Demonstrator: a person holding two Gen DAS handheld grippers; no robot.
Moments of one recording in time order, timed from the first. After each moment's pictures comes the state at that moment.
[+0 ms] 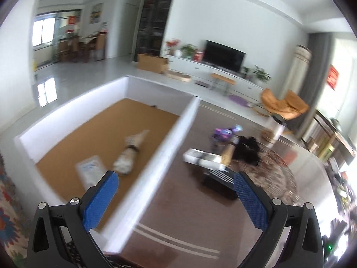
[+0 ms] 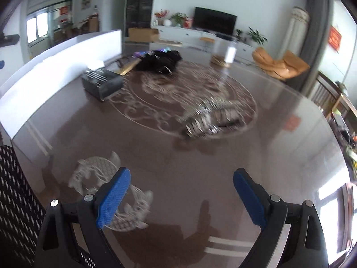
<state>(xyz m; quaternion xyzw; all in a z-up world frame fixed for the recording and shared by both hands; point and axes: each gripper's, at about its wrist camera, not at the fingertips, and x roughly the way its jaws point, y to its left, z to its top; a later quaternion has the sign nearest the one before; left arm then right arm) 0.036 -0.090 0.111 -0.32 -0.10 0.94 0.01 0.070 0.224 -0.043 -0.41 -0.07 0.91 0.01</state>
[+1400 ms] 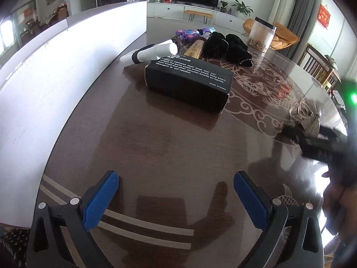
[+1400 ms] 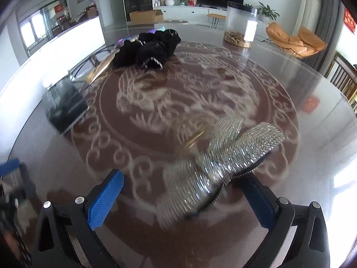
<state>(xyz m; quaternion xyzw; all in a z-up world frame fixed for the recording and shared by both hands) 0.009 0.019 -0.038 -0.49 -0.01 0.87 0.06 -0.074 0.232 -0.077 -0.47 -0.02 0.88 -0.02</state>
